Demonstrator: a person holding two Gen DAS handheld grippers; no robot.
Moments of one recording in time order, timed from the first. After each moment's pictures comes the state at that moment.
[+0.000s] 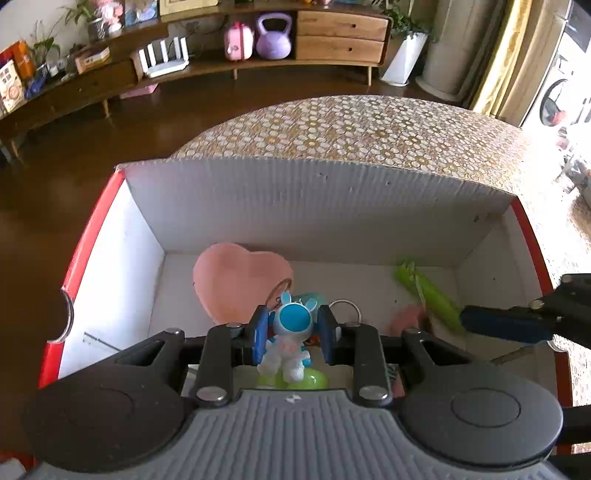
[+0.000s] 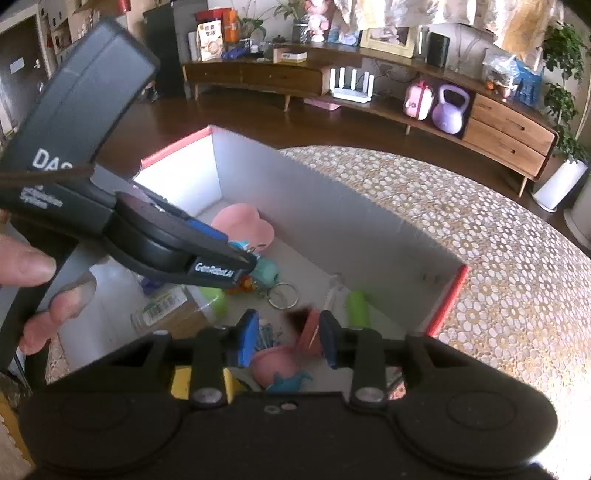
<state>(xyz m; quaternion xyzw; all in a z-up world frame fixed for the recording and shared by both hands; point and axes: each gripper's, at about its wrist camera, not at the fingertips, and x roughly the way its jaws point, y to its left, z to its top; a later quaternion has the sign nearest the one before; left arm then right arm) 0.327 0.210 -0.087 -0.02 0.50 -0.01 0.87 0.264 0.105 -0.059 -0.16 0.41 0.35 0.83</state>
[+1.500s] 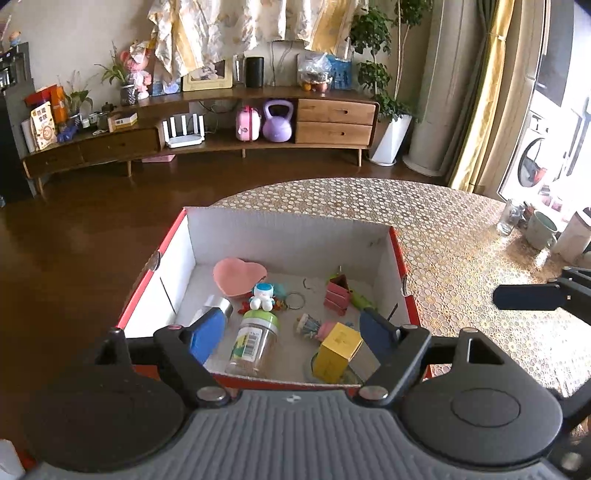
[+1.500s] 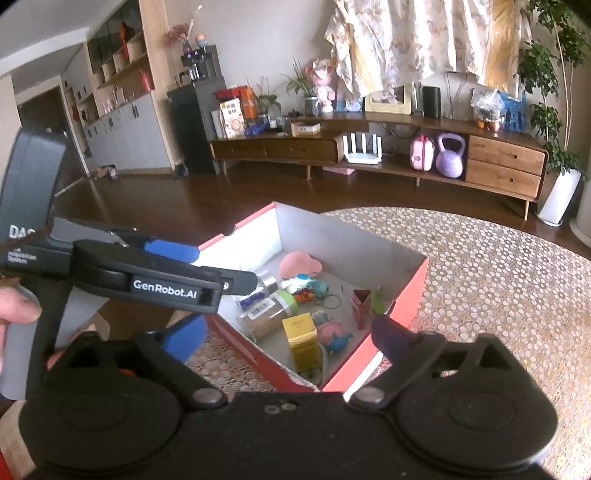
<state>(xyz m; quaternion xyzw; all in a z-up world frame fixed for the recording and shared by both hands) 0.170 0.185 0.018 -0.03 0.37 0.00 0.93 0.145 0.021 0.031 -0.06 0.32 0.40 0.86</state>
